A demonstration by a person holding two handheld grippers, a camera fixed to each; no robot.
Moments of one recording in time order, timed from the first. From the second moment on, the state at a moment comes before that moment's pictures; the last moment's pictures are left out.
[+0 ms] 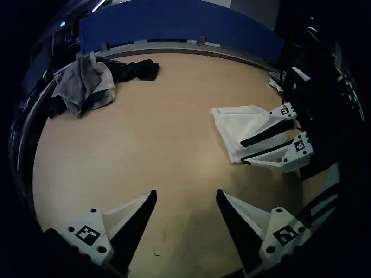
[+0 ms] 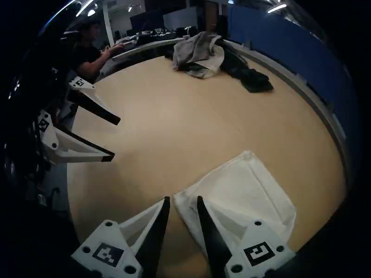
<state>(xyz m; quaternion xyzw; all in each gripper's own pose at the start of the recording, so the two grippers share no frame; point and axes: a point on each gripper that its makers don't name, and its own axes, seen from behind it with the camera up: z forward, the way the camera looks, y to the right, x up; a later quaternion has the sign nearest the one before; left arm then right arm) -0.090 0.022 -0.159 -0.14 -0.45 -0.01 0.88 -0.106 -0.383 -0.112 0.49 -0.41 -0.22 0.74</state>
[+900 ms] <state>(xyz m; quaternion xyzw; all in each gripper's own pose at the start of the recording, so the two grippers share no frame) -0.086 0.048 -0.151 -0.16 -0.45 0.01 0.88 -0.067 -0.279 -0.098 0.41 -0.40 -0.19 0.80</state>
